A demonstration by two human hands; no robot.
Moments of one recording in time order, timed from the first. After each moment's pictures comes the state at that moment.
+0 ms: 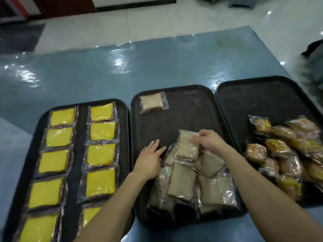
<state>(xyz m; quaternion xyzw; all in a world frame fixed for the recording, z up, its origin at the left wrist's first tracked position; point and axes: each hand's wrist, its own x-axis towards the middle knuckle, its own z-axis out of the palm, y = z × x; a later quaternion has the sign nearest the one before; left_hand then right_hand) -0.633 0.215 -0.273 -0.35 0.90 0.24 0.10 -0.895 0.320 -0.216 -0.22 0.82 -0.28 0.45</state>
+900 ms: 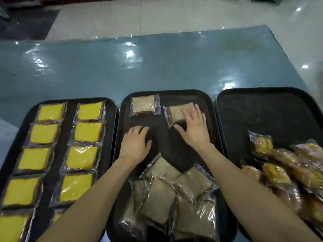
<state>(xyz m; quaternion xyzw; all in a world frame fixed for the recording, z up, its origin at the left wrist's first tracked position) -0.694 0.163 -0.254 -0.47 0.87 0.12 0.02 -0.953 0.237 -0.279 -0.56 0.81 -0.13 0.08</state>
